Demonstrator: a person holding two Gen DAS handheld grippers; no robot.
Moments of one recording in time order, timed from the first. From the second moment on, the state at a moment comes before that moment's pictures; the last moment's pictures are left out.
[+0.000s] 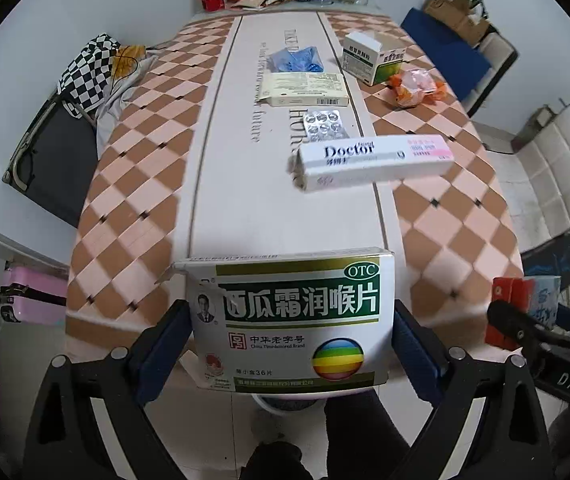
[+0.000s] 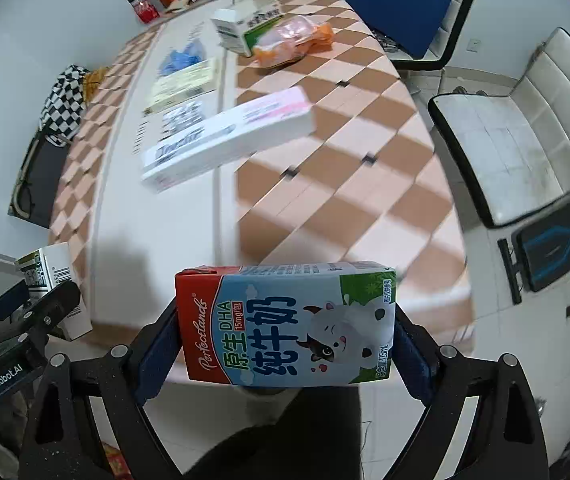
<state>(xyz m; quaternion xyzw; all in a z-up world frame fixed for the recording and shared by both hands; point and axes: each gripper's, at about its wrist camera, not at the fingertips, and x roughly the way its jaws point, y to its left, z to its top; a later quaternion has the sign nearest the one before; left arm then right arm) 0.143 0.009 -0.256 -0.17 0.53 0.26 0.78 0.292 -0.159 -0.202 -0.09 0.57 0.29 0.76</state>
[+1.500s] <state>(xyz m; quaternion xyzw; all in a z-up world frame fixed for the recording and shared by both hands) 0.009 0.028 -0.733 -0.38 0.68 0.15 0.61 0.156 -0.191 -0.728 0.07 0.77 0.17 0.60</state>
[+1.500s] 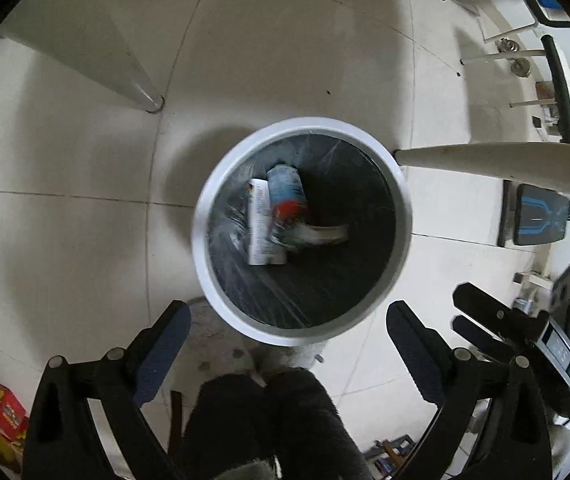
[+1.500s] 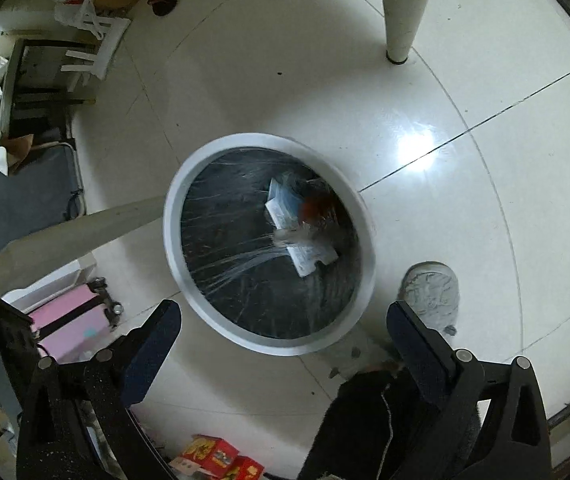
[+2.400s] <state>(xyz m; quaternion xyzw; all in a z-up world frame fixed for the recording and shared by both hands) -0.053 0.013 -0.524 -0.24 0.67 0.22 0.66 0.089 -0.178 -0.498 -0.14 0.69 0.21 0.68</state>
